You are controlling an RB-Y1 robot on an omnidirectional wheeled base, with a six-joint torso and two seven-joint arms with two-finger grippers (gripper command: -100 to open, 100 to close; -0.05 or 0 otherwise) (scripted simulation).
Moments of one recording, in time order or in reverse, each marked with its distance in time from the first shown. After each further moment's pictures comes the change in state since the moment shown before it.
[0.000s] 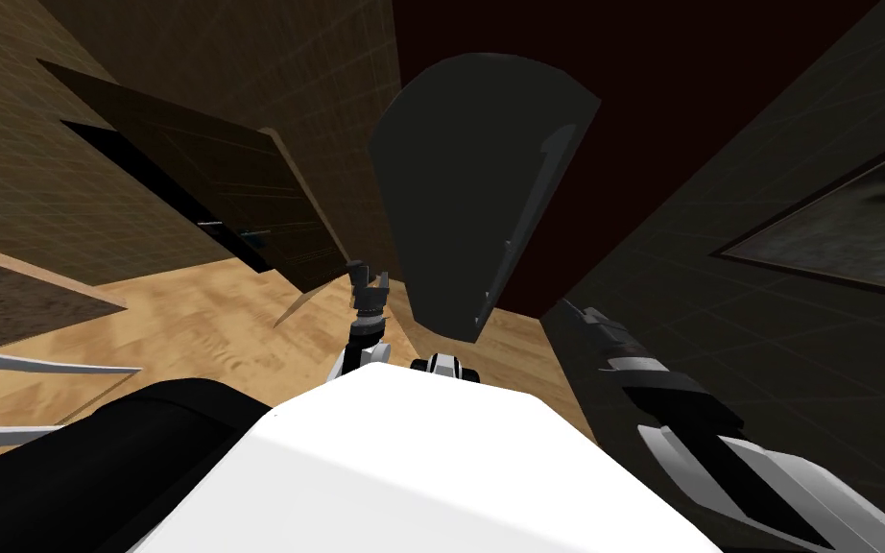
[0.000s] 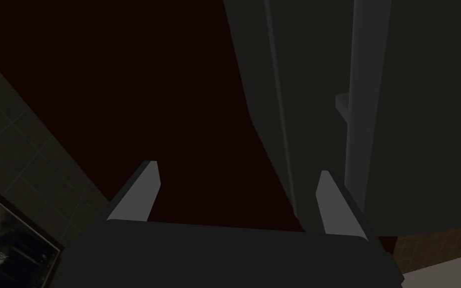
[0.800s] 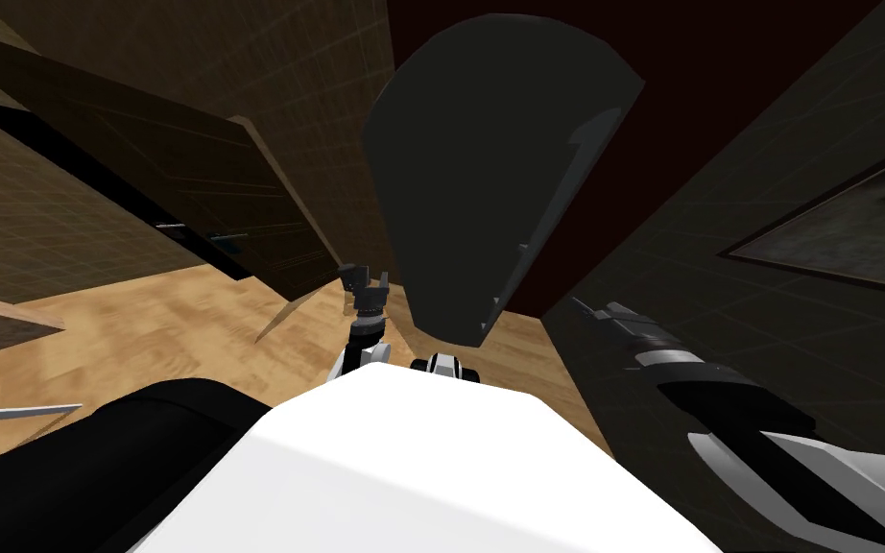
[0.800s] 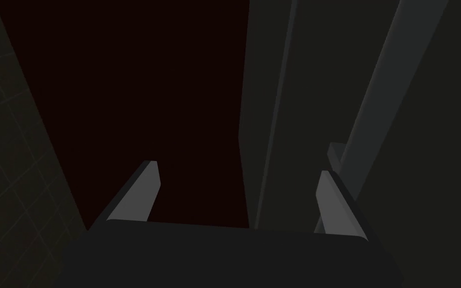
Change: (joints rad) left arm 0.000 0.000 0.000 0.000 0.000 0.000 0.000; right arm 0.102 -0.213 -0.145 -0.001 0.044 0.124 0.015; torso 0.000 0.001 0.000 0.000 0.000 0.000
